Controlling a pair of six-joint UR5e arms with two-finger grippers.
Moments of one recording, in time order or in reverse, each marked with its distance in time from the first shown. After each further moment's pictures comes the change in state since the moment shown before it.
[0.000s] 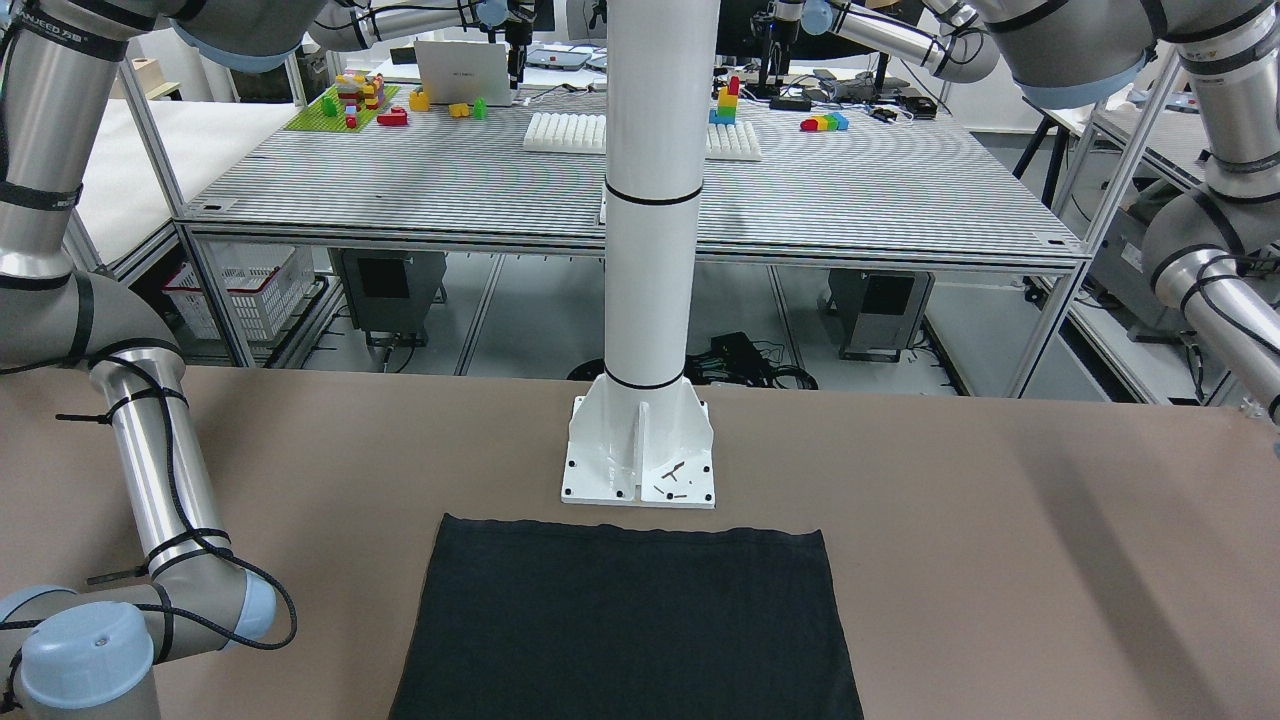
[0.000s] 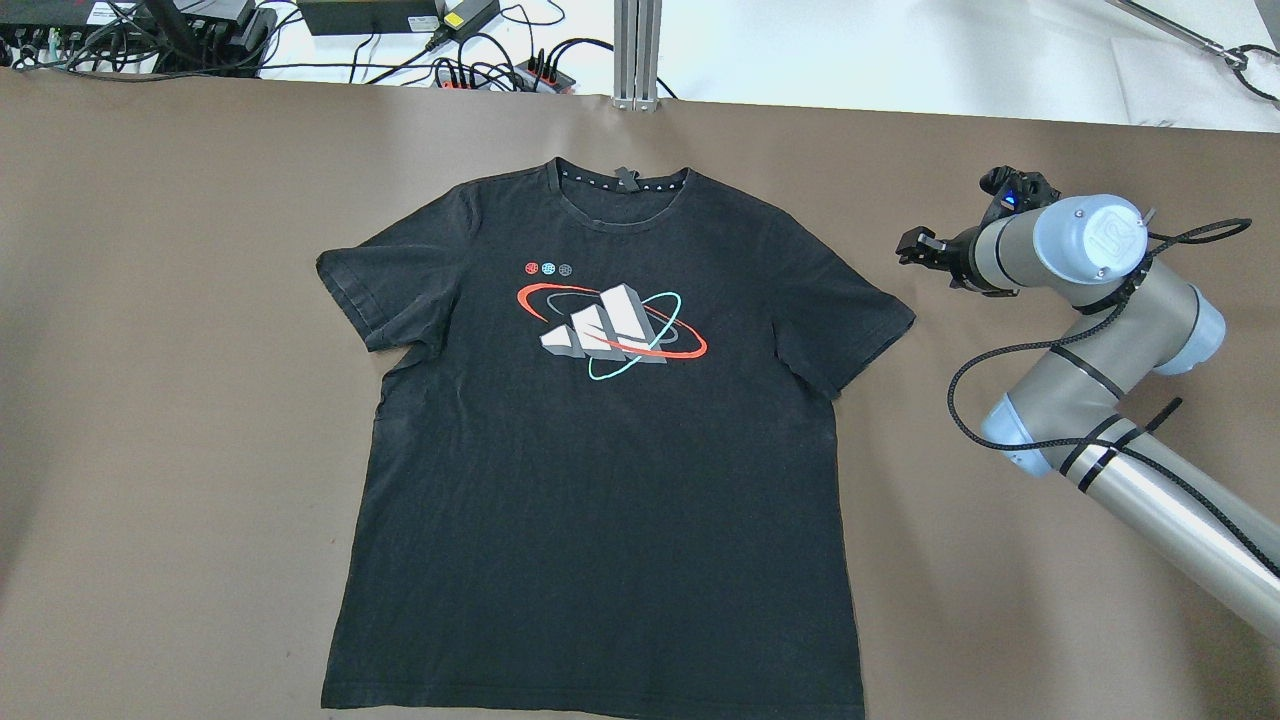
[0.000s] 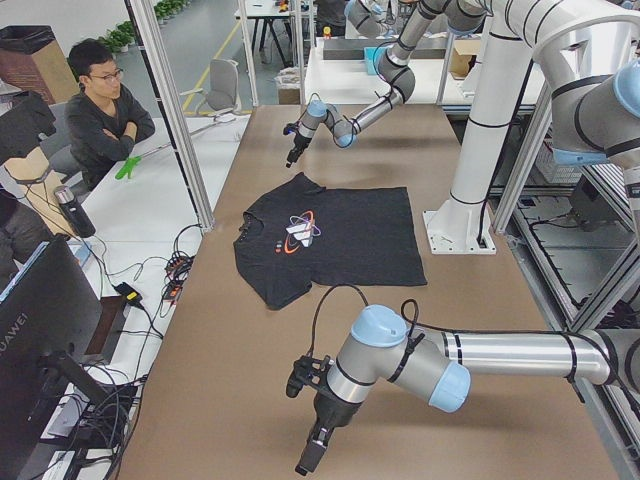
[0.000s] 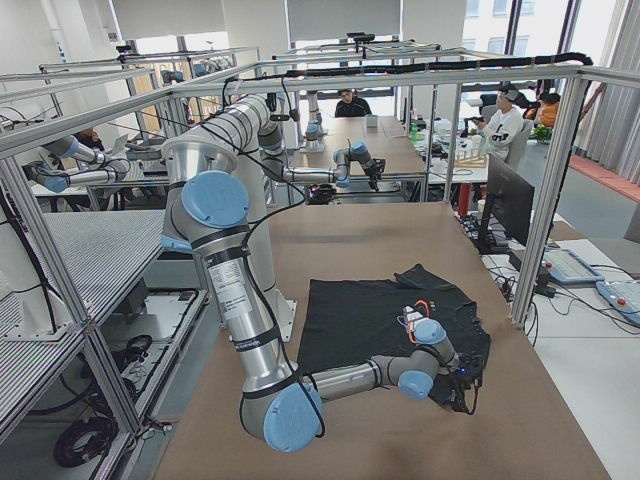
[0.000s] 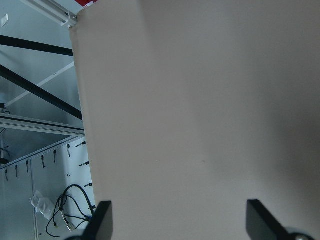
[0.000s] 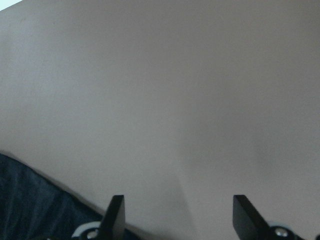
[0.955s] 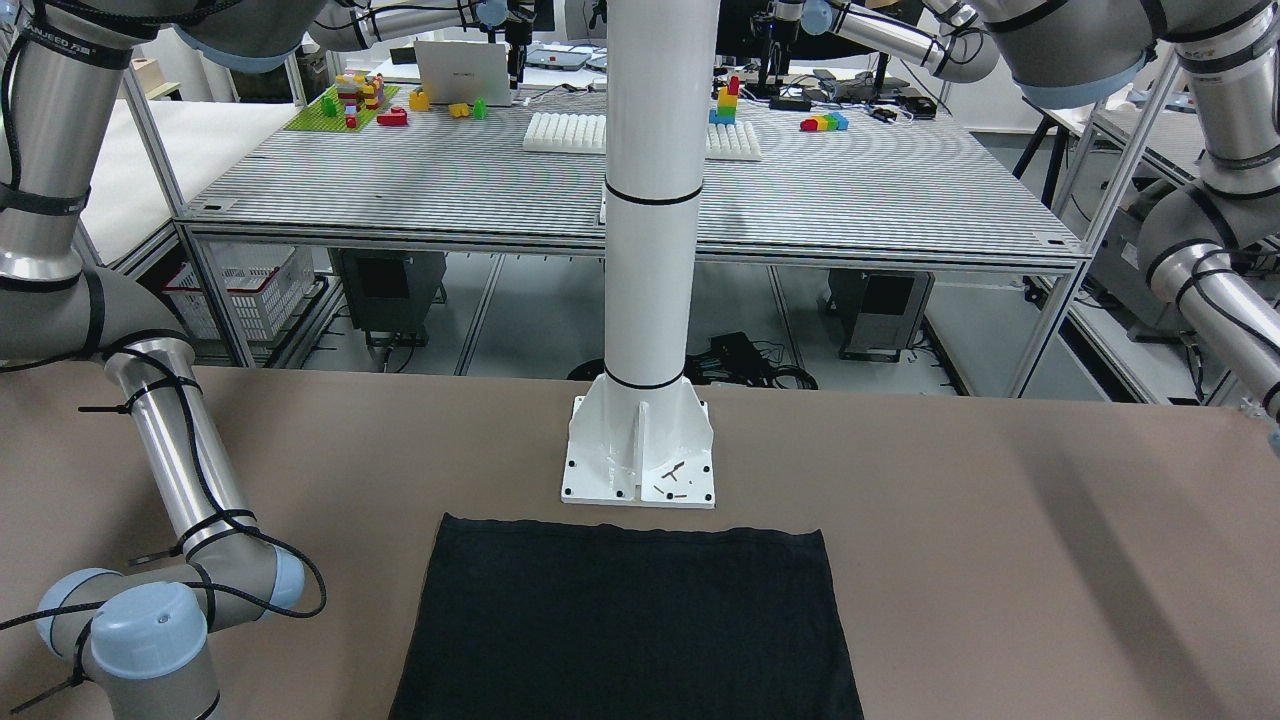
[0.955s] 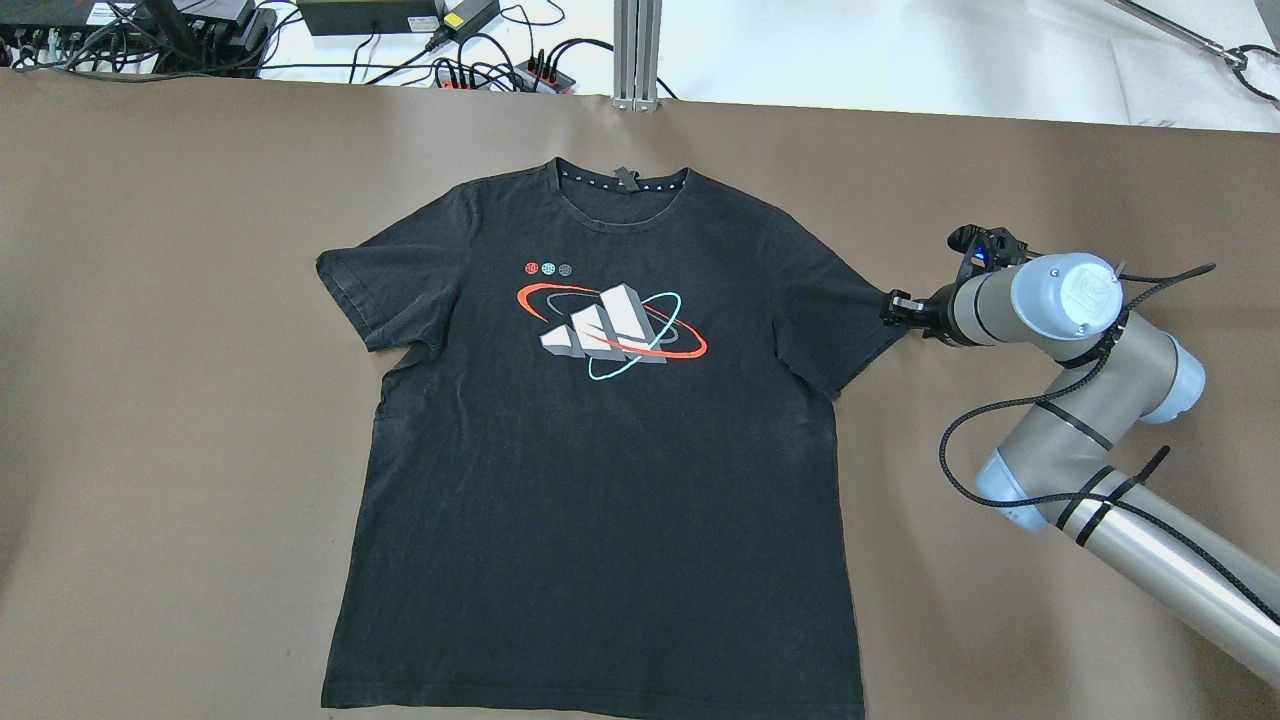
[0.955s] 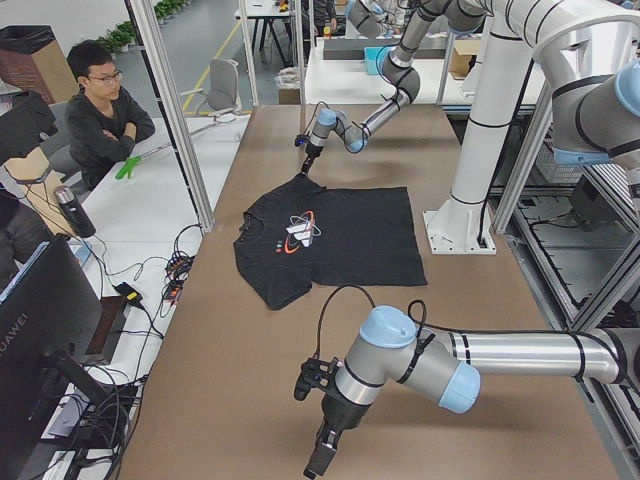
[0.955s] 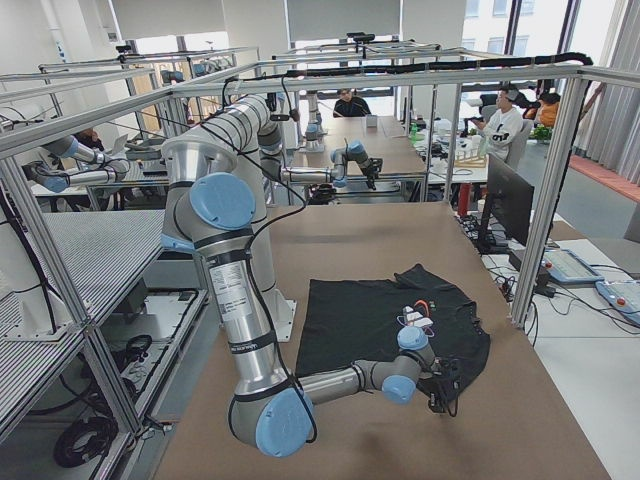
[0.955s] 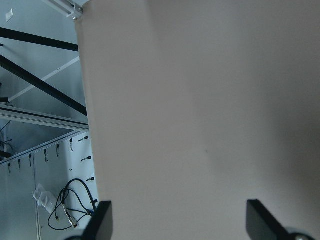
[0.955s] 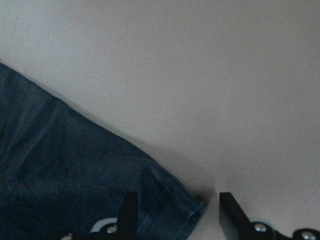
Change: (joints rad) left arm -0.004 0.036 -0.028 0.000 0.009 -0.009; right arm -0.081 -0.061 0.053 0.001 0.017 -0.063
